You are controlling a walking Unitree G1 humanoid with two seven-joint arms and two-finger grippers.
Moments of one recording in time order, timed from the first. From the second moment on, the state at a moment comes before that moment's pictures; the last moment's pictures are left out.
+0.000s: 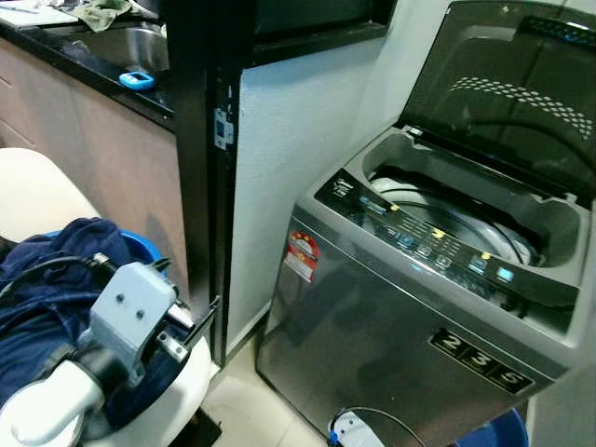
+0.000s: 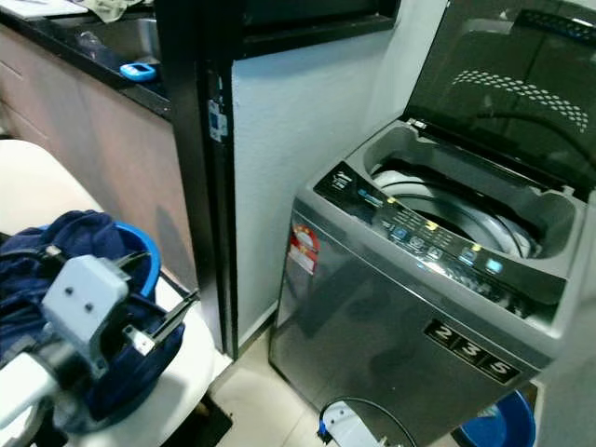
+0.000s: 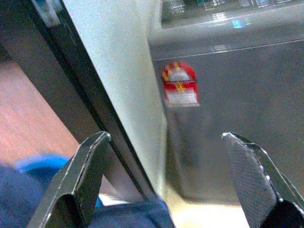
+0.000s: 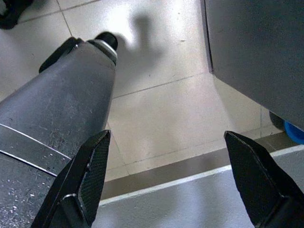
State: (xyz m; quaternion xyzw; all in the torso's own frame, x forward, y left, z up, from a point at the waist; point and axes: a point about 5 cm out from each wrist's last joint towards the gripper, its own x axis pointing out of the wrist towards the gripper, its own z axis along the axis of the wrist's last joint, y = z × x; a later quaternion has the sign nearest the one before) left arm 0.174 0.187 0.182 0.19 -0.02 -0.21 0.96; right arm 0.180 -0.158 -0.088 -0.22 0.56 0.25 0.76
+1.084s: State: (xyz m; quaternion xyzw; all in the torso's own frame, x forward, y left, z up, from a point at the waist) left arm 0.180 0.292 0.167 0.18 -0.08 0.15 0.97; right arm 0.180 -0.157 -0.088 -0.22 0.56 0.25 0.76
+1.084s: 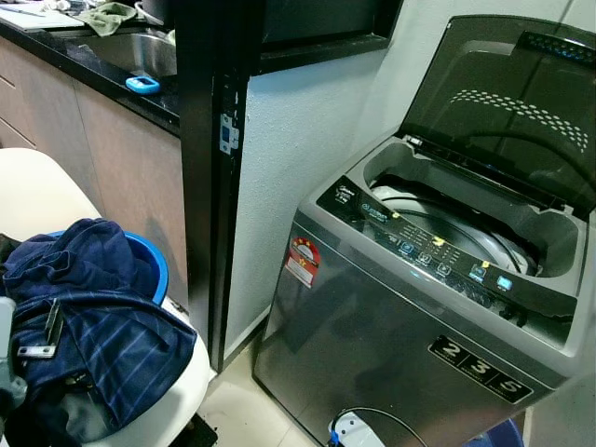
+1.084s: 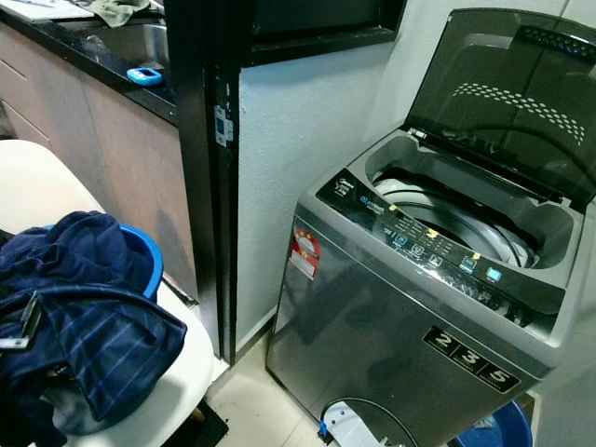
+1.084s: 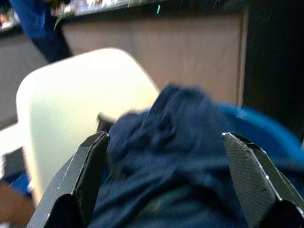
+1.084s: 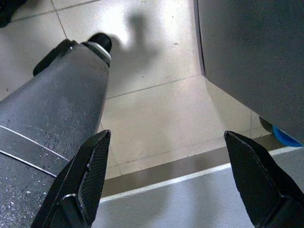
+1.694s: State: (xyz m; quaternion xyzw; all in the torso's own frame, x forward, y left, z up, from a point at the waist) left arm 0.191 0.274 0.108 0.09 0.00 0.06 0.99; right arm 0.178 -0.156 -0.089 -0.22 0.56 0.25 0.76
